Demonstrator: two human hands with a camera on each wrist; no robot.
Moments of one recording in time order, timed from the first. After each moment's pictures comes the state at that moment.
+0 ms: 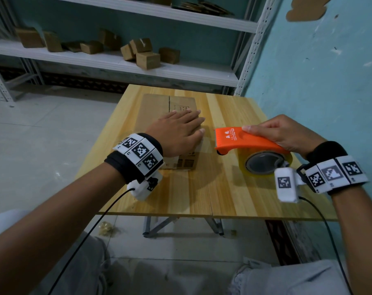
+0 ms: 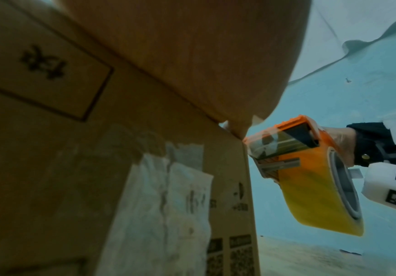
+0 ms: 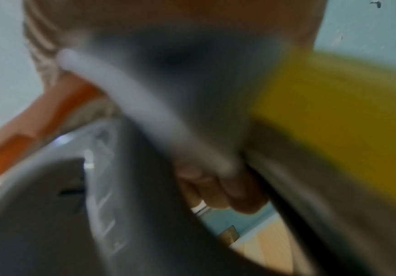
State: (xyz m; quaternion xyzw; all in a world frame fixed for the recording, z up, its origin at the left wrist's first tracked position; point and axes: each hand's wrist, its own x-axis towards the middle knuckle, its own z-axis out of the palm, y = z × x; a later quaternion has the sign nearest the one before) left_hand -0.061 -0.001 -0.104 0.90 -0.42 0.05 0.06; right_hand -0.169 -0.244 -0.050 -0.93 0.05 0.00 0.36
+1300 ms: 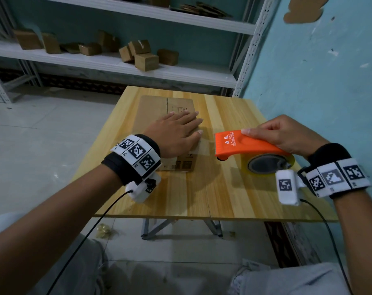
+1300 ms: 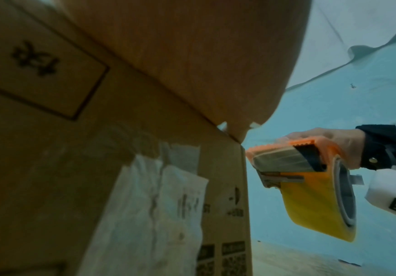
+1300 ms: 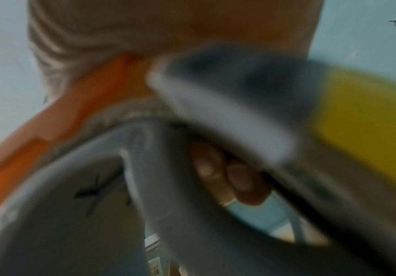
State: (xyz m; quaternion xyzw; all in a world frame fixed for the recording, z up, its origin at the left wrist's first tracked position) left_hand -0.060 -0.003 -0.105 0.91 -0.41 0.05 0.07; right_hand -0.177 -0.244 -0.046 -0.95 0.06 -0.02 0.31
